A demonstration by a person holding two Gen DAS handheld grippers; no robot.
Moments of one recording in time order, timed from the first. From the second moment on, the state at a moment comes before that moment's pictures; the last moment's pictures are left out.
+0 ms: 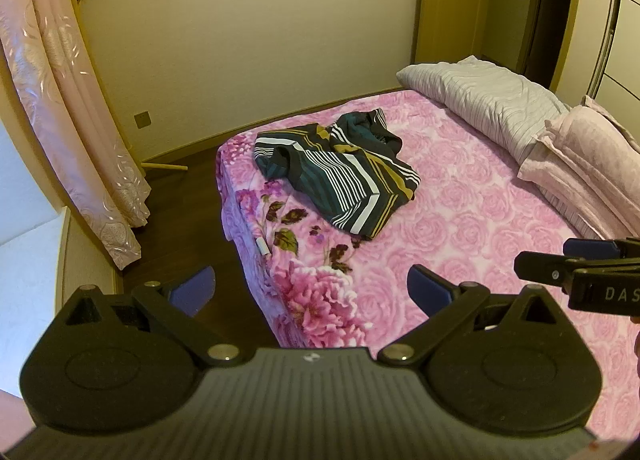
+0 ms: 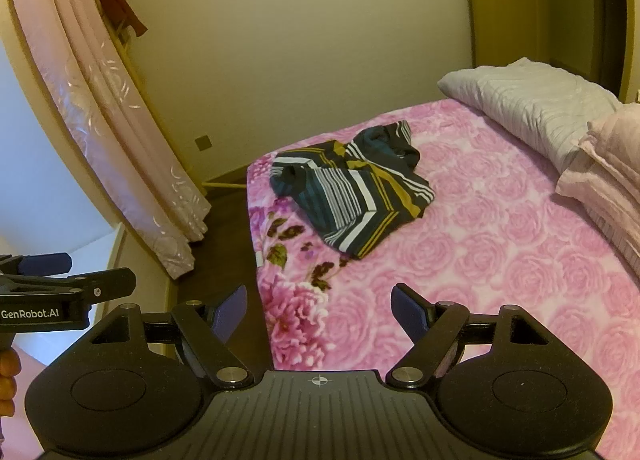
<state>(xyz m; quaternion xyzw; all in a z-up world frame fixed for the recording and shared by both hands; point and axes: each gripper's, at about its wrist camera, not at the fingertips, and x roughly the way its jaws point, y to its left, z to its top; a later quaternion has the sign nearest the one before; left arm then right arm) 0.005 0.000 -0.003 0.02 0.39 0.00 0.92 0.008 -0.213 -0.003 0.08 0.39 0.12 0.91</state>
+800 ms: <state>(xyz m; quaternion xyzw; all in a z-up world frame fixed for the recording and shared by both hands) 0.023 -0.012 -0.011 0.04 0.41 0.00 0.91 0.019 -0.231 -0.012 0.11 0.40 0.12 0.90</state>
